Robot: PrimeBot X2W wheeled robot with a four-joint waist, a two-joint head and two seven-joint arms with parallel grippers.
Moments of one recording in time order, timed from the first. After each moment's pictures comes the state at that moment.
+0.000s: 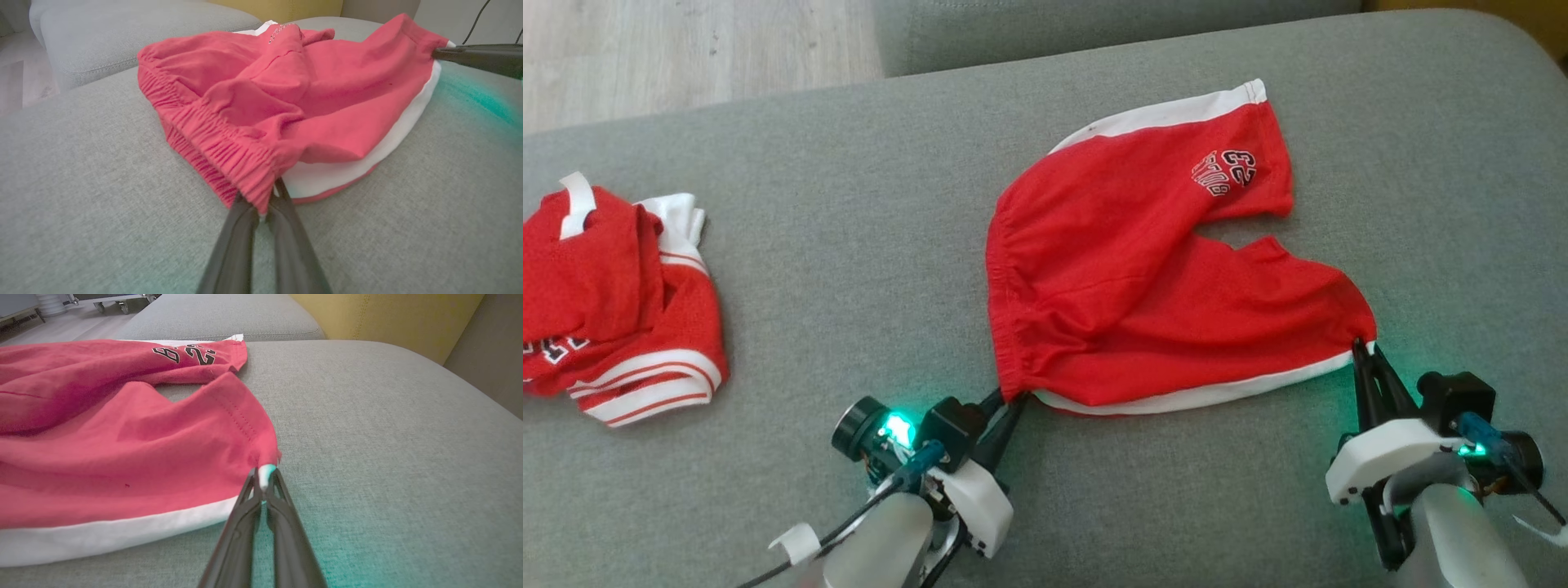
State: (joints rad) left arm -0.44 0.05 -0.69 0.80 -0.19 -0.12 -0.25; right arm -0.24 -0.04 -0.12 0.67 -0.05 0.13 -0.23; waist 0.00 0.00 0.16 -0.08
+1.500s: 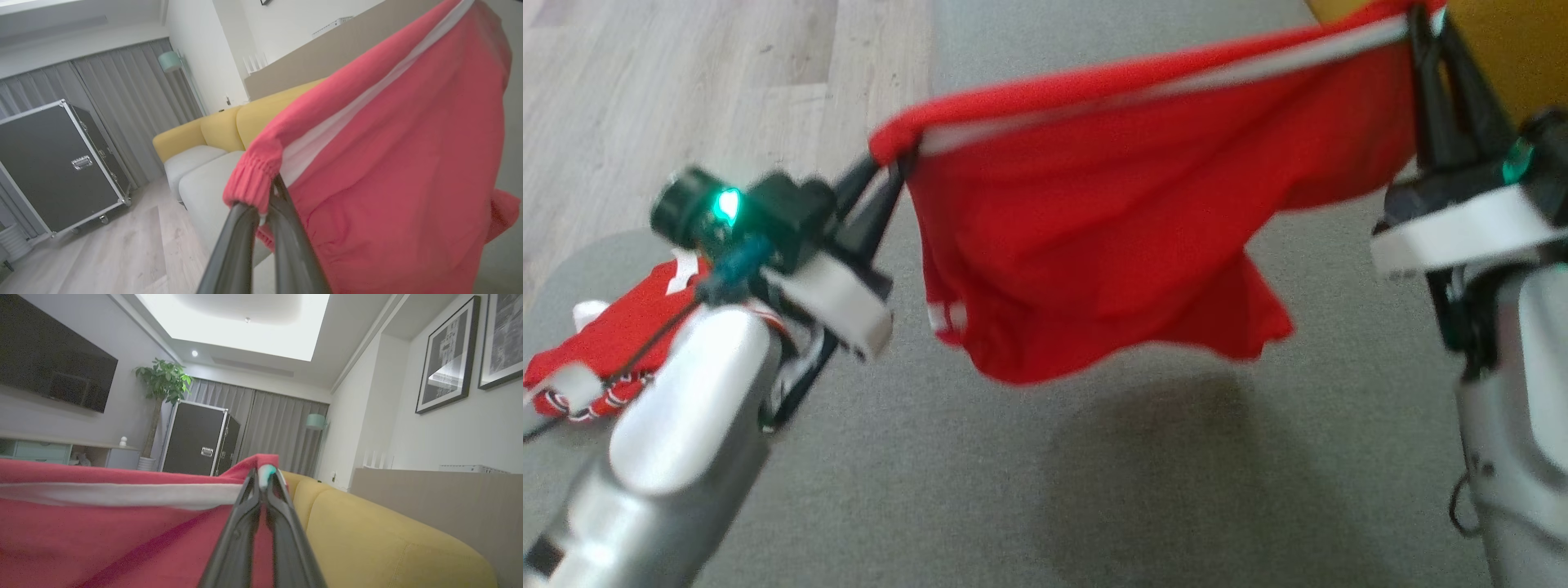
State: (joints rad) left arm -0.65 0.40 -0.62 0.22 -0.39 -0.09 0.05; right arm -0.49 -0.19 0.08 0.08 0.04 0.13 -0.04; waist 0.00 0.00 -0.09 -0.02
